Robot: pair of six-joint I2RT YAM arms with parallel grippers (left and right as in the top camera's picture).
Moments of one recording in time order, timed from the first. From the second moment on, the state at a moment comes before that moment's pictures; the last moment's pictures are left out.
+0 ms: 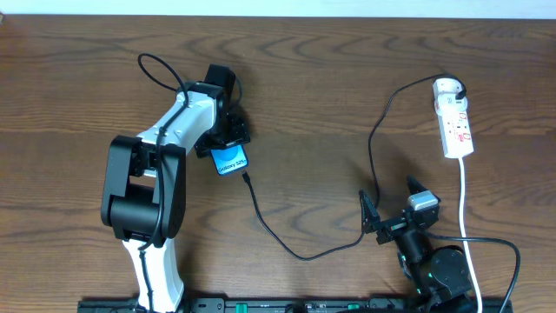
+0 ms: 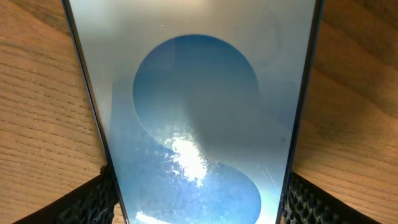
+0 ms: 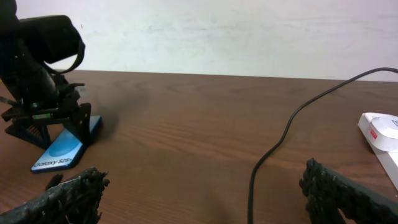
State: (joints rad) left arm -0.22 2.07 1.41 -0.85 0.04 -0.55; right arm 0.39 0.01 0.01 -0.07 0.05 0.11
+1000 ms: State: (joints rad) left arm -0.22 2.11 1.46 -0.82 -0.03 -0.56; right arm 0.39 0.01 0.01 -0.07 0.05 0.11
